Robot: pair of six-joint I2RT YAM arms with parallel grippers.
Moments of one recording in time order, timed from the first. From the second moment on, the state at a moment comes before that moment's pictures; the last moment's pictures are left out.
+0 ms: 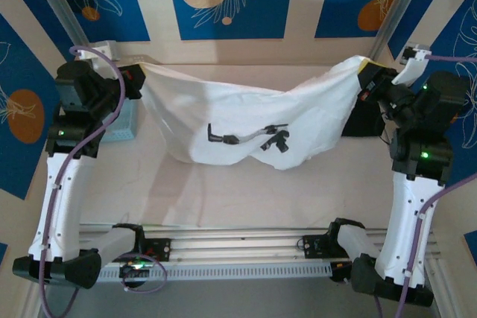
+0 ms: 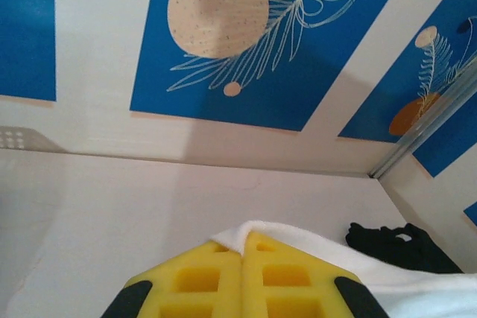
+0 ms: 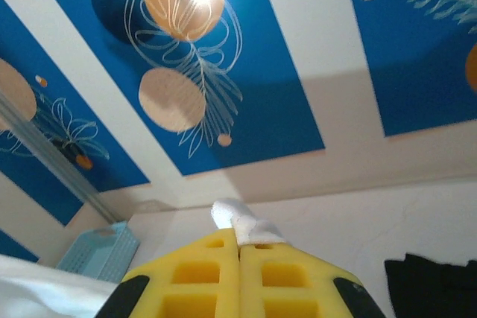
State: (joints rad) left arm -0.08 1.10 1.49 -0.59 0.27 -0.33; right arm -0.26 0.97 1.55 -0.65 -0.52 0.38
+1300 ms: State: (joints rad) left arm 0.08 1.19 1.85 -0.45 0.46 -0.40; right arm -0.34 1.20 2.01 -0.69 -0.73 0.49
